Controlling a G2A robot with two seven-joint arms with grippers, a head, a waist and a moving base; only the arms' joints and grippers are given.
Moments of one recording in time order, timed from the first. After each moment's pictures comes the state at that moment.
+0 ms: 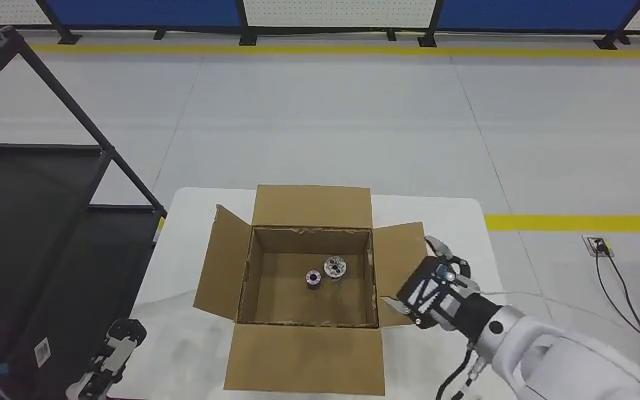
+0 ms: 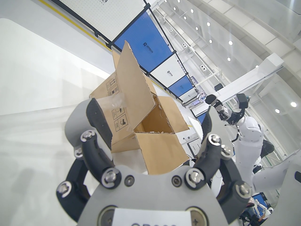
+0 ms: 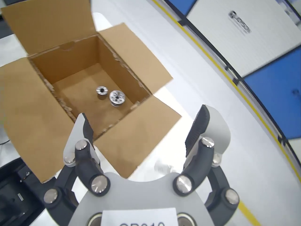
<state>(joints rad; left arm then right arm) 1.83 -1.20 -2.04 -1.86 -0.07 -0.76 -0.51 -1.12 -1.14 1.34 -2.31 -1.18 -0.48 0.97</state>
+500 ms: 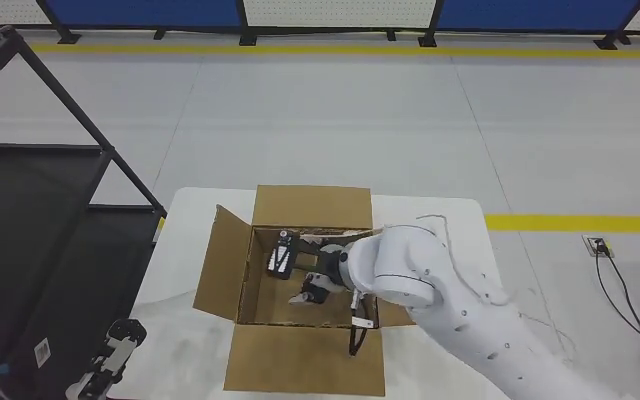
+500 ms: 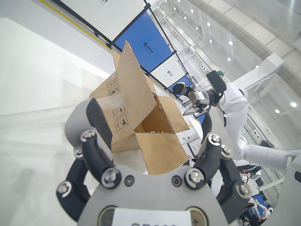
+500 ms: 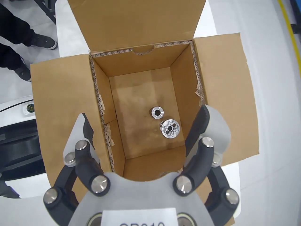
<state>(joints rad) 1.83 -1.20 -2.04 -1.86 -0.07 -0.76 -0.51 -0.36 -1.31 0.68 -1.56 -0.79 -0.43 1.14</state>
